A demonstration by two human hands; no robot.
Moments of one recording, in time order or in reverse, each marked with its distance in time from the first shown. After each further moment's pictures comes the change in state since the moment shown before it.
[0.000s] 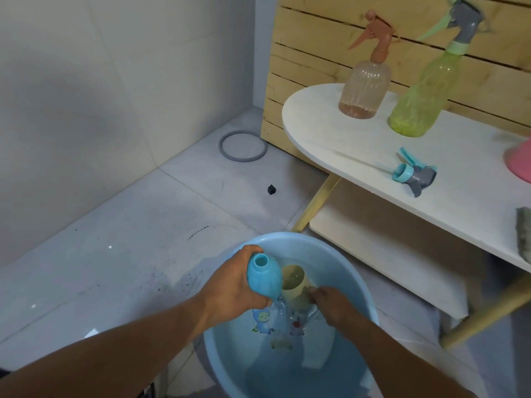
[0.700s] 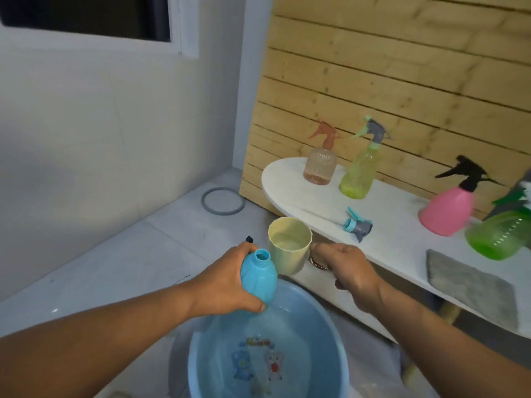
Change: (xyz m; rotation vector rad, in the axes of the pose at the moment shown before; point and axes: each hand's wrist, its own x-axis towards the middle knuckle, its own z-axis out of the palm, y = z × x) left_hand -0.031 0.096 -0.078 0.015 -0.073 0.253; right_hand -0.162 -0.160 -0.120 0.305 0.291 -0.341
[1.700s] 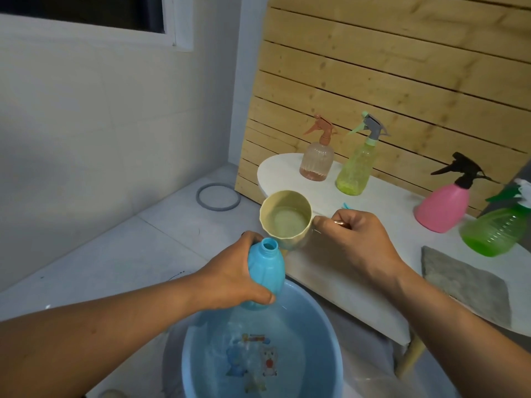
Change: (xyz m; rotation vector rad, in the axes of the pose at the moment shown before) left_hand 0.008 0.020 0.006 -0.037 0.012 0.024; right_hand -0.019 -0.048 -0.020 -0.211 0.139 -0.349
